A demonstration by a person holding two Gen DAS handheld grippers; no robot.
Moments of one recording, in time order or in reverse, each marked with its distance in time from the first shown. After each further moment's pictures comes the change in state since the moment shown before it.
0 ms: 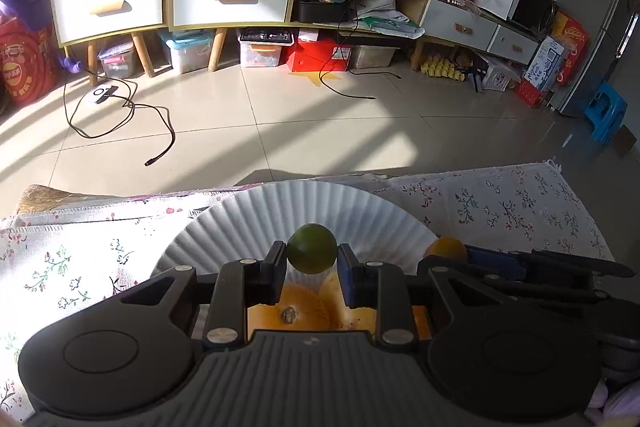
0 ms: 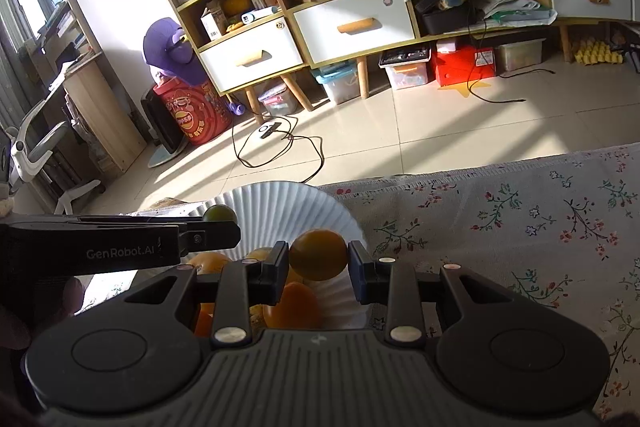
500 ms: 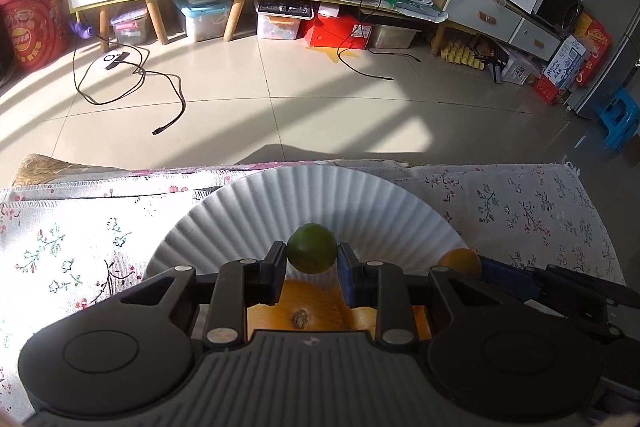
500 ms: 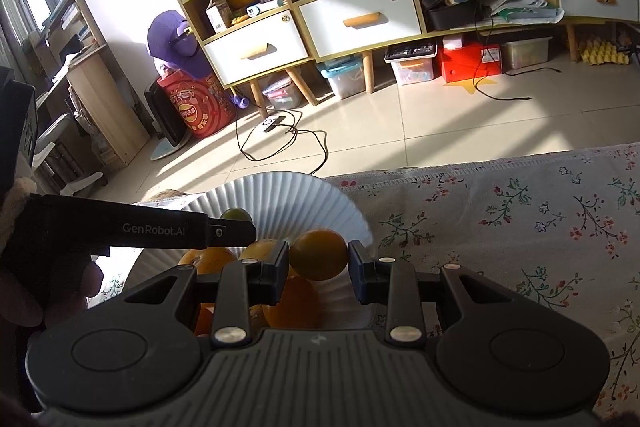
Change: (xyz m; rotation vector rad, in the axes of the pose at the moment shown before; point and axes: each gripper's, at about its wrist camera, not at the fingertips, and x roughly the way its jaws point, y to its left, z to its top) left arm 0.013 0.006 0.011 -0.063 0.077 0.023; right arm 0.005 0.001 0.003 -0.015 0.017 0.010
